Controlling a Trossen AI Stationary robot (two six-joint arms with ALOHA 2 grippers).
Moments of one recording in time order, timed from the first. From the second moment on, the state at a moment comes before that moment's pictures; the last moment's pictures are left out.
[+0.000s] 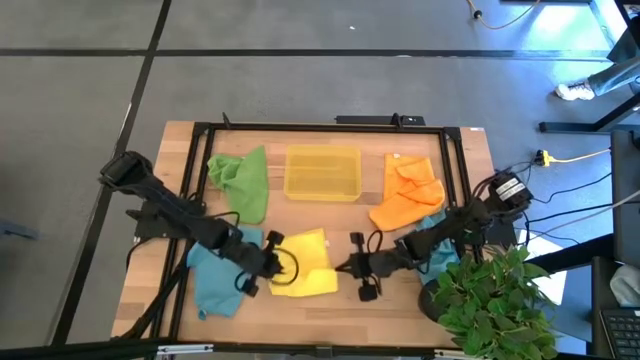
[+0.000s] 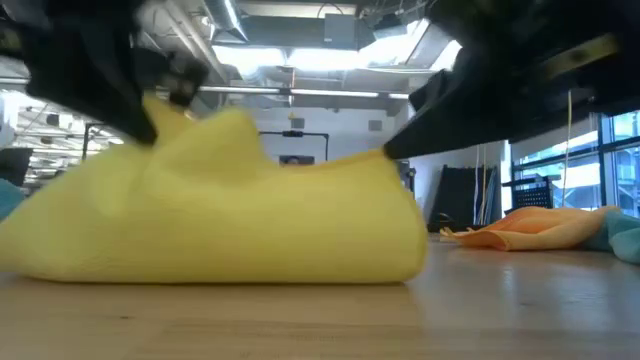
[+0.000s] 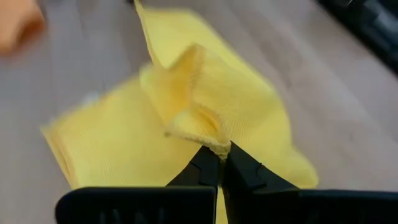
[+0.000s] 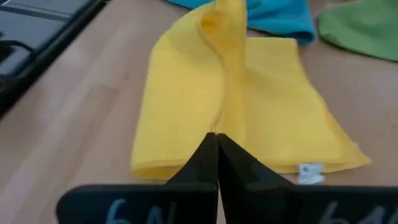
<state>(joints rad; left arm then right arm) -0.51 1.44 0.67 0.00 -0.17 0.00 0.46 1.74 0.76 0.43 0.29 0.11</state>
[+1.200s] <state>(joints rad) -0.62 1.44 0.65 -0.11 -0.33 -0.18 0.27 1.89 0.76 0.70 0.29 0.09</state>
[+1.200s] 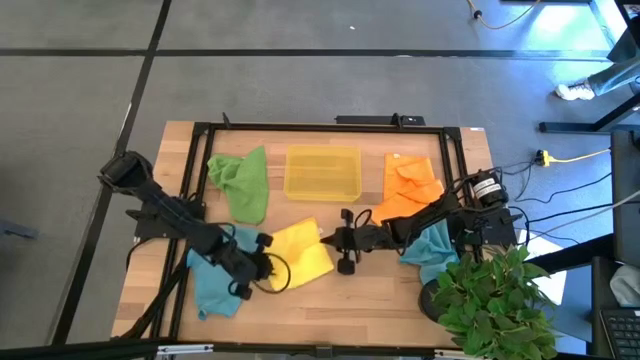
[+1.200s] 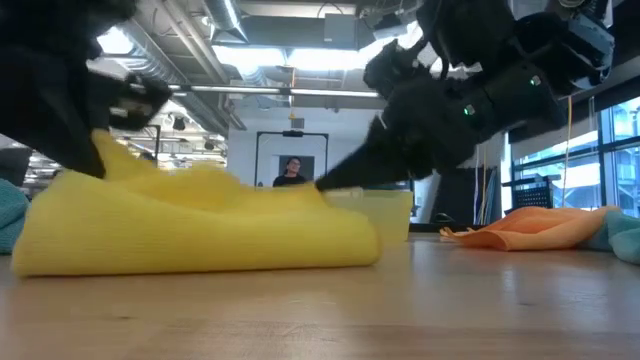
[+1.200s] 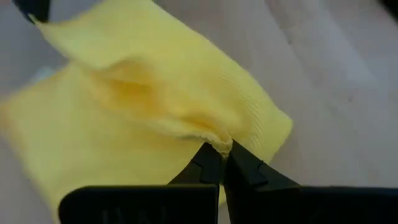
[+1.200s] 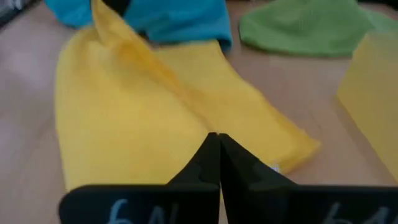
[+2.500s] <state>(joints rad) -0.48 1.33 0.63 -0.58 -0.57 -0.45 0.12 2.00 0.83 0.69 0.28 0.14</state>
